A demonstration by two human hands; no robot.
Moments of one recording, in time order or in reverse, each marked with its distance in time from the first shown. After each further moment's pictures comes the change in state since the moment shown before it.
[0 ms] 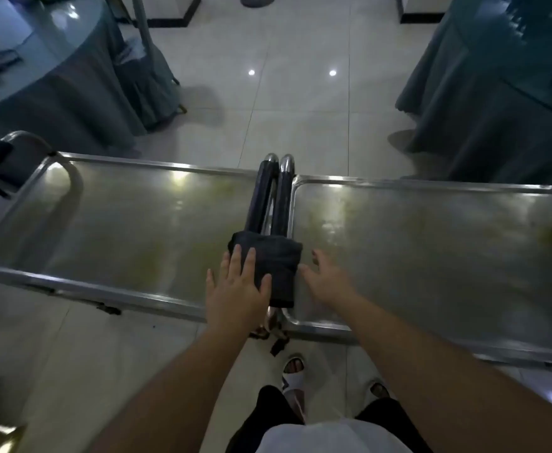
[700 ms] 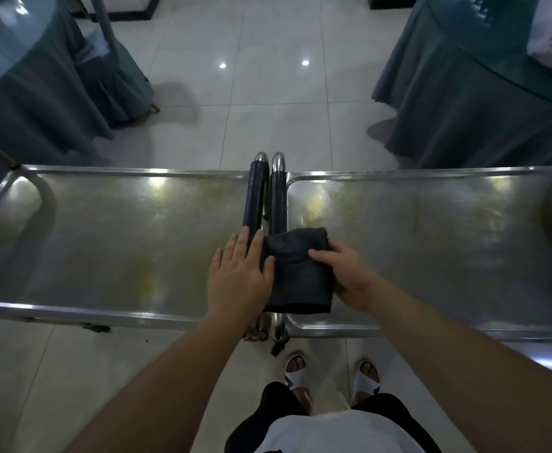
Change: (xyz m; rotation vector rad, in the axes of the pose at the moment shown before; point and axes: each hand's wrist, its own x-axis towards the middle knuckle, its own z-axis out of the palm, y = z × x) left_hand 0.050 -0.005 -0.018 0.015 0.125 0.206; right_hand -0.017 -0.036 -0.033 0.854 -0.107 0.085
